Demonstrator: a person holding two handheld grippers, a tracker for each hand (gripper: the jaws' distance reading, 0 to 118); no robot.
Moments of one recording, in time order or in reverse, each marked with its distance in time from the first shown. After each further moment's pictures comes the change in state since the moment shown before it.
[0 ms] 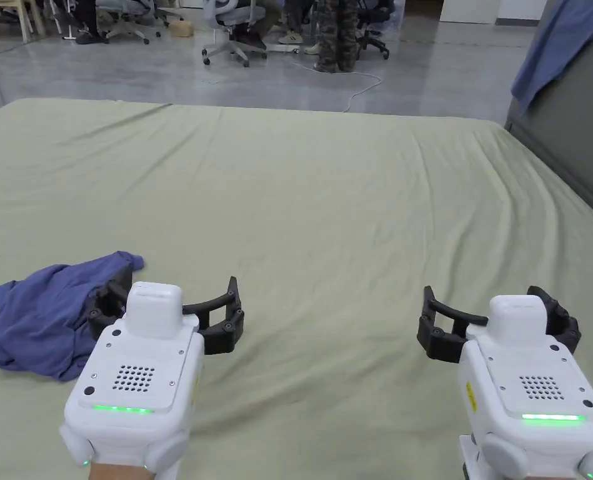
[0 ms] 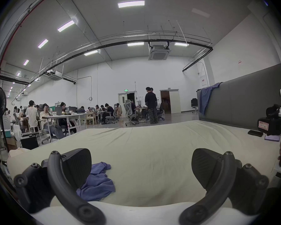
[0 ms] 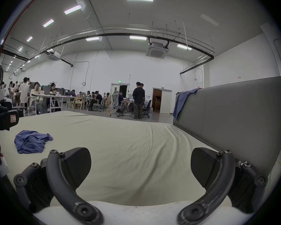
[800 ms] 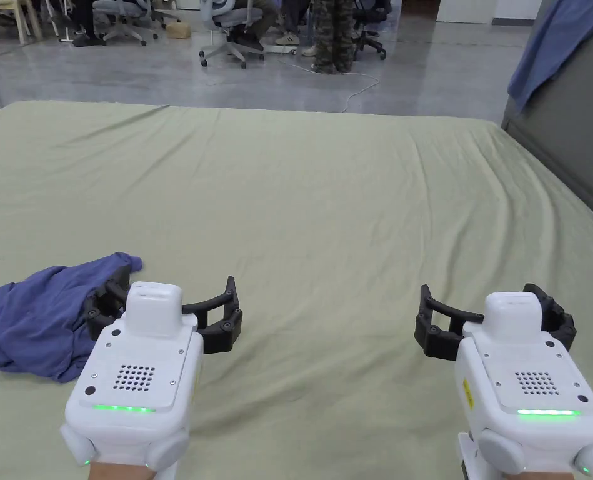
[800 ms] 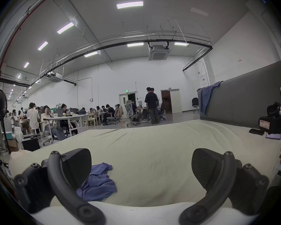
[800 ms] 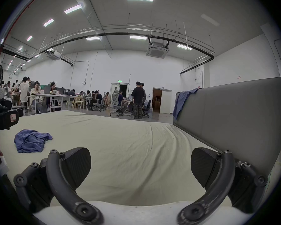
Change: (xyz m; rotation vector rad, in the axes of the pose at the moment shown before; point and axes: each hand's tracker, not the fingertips) left arm 0.001 0.001 0.001 0.004 0.010 -0.017; right arm 0.000 0.000 0.000 -0.003 -0.001 0.005
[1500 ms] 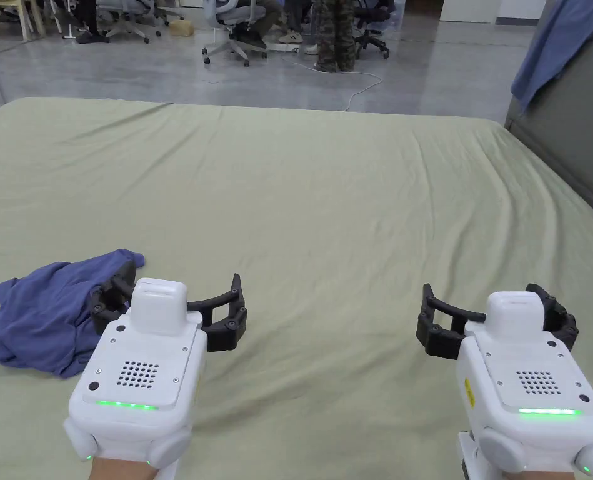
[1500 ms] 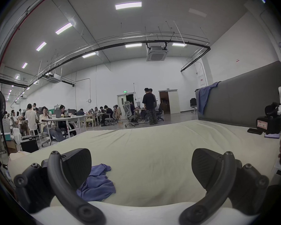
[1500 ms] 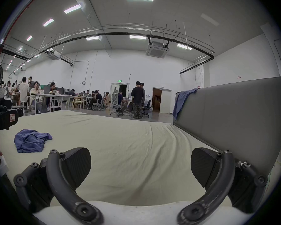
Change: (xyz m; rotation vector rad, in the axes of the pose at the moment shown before) left arm 0.000 0.000 0.001 0.008 -0.020 -0.005; right arm -0.001 0.000 0.001 -0.003 -0.002 -0.001
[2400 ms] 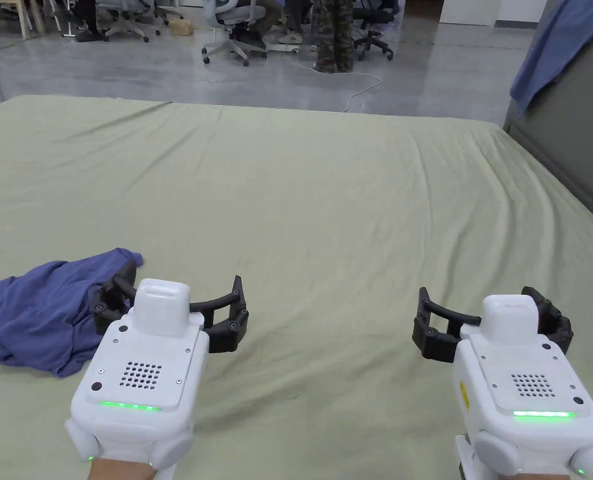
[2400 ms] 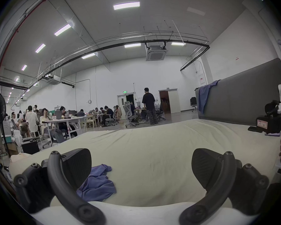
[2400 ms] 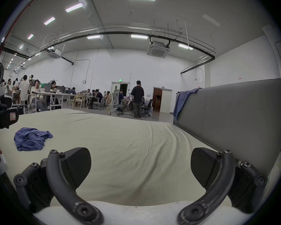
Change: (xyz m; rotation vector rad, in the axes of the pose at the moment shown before) left arm 0.004 0.001 0.001 -0.001 0.004 -0.019; right arm -0.002 -0.002 -0.001 -0.005 0.004 0.013
